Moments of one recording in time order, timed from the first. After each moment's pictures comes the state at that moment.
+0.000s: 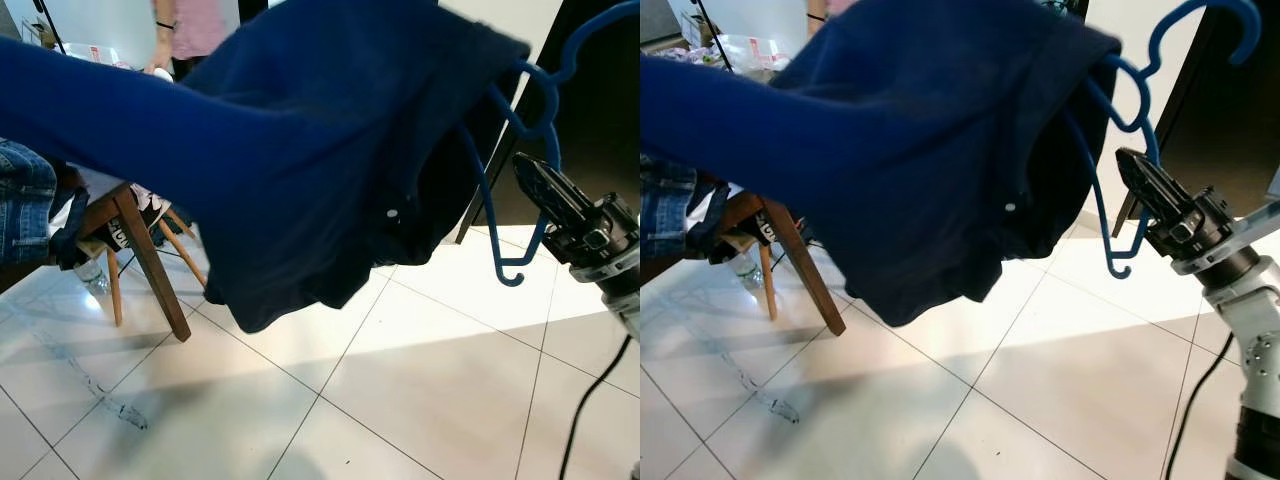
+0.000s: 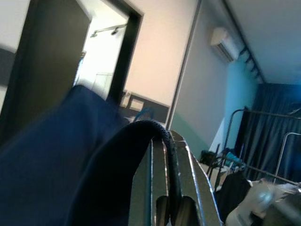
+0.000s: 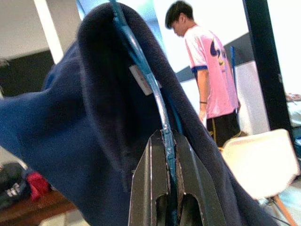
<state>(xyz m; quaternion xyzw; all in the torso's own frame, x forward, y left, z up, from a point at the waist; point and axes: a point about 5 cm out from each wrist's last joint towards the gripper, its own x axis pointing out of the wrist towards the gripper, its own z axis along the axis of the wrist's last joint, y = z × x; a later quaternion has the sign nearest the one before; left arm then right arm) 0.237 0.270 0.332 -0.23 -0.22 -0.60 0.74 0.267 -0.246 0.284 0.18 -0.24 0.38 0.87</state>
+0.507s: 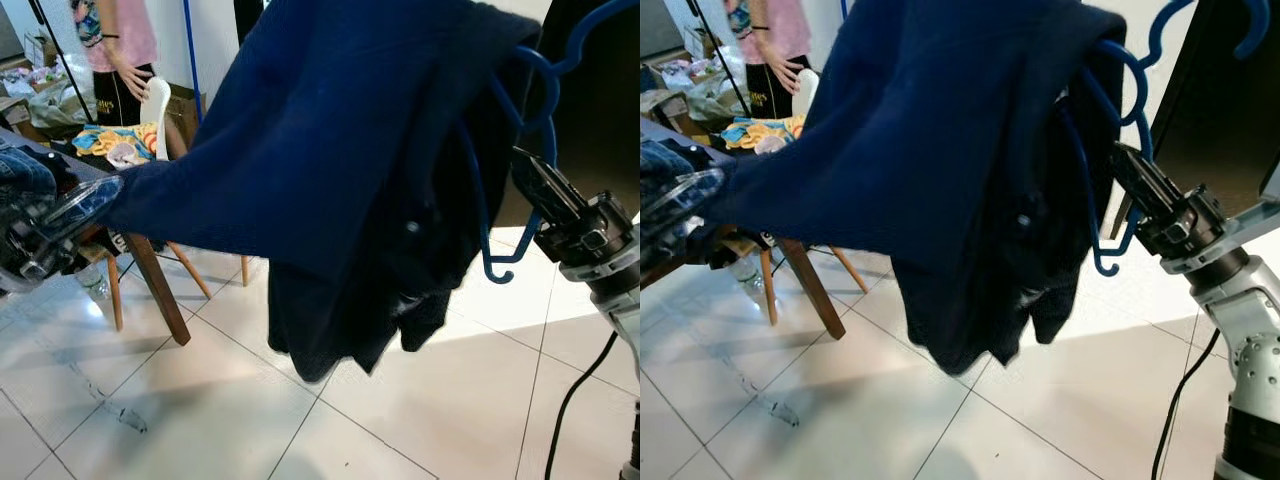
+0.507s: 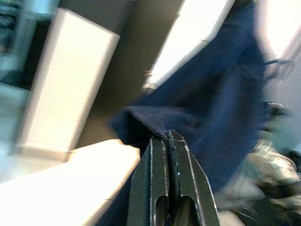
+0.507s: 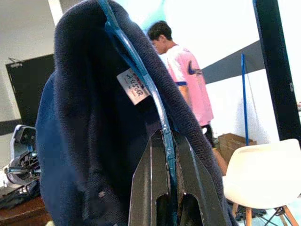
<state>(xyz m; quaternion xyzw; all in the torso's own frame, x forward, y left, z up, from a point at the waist) 0.271 0.307 0.265 -0.20 -0.14 -0.42 0.87 0.265 -0.243 0.288 0.17 -0.24 0.39 0.87</state>
